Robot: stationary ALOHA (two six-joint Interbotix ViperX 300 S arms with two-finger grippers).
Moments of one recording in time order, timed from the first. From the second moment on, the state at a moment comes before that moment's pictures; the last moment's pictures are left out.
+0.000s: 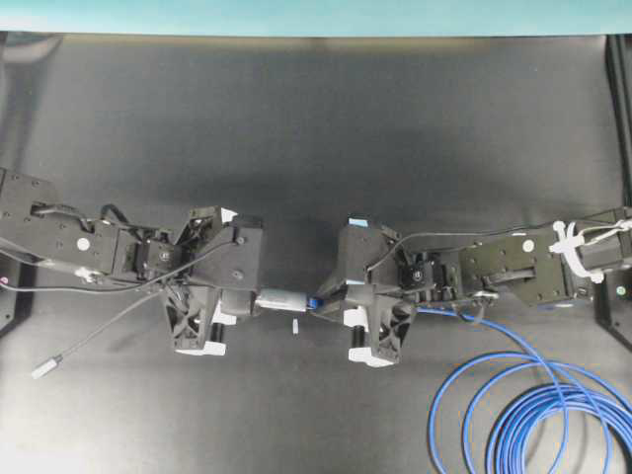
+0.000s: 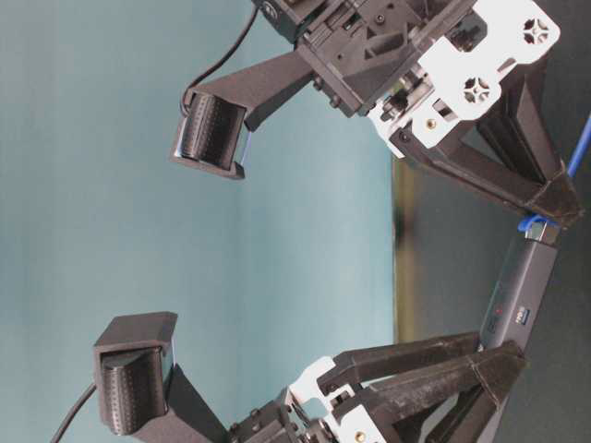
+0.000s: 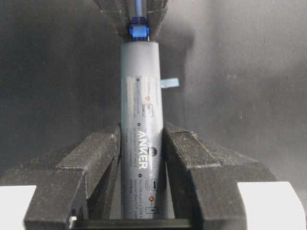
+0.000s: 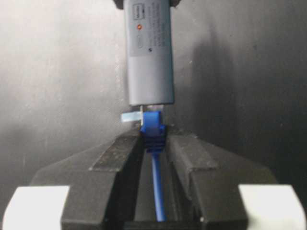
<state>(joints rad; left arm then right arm) -0.05 -0.07 0.74 0.04 -0.03 0.01 0.12 0.17 0.68 0.04 -0.21 0.14</state>
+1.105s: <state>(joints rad) -0.04 -0.05 0.76 0.04 0.05 -0.04 0.14 0.11 0.73 0.03 -0.07 0.14</state>
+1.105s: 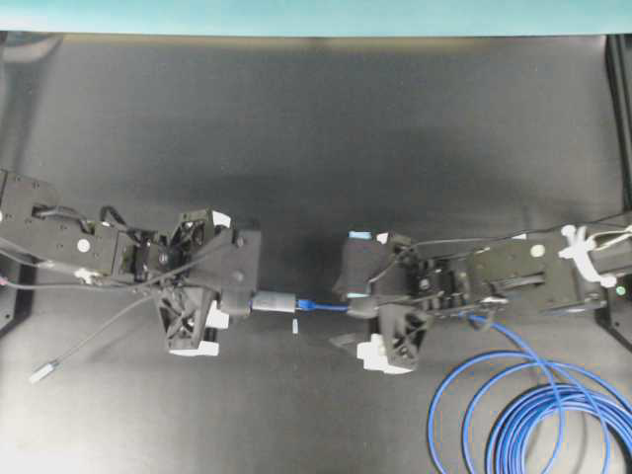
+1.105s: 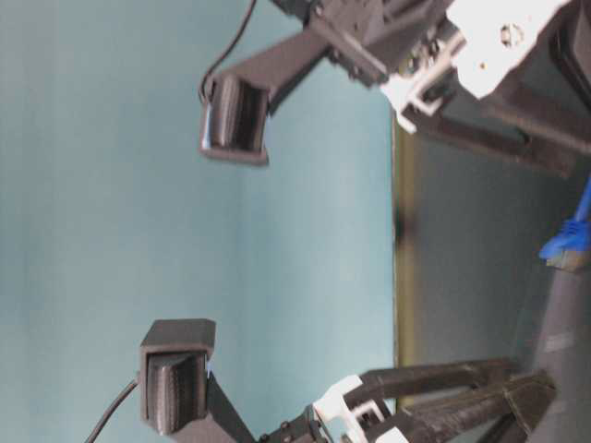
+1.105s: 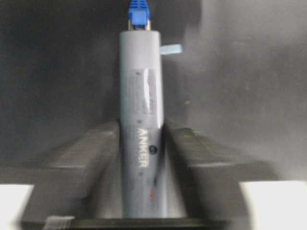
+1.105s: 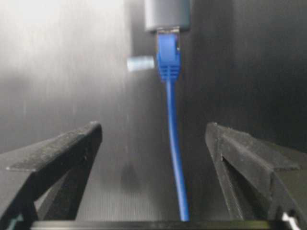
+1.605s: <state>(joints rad) -0.03 -0.13 0.77 0.04 0.04 -0.04 0.08 -0.04 0.84 0.03 -0.17 0.14</state>
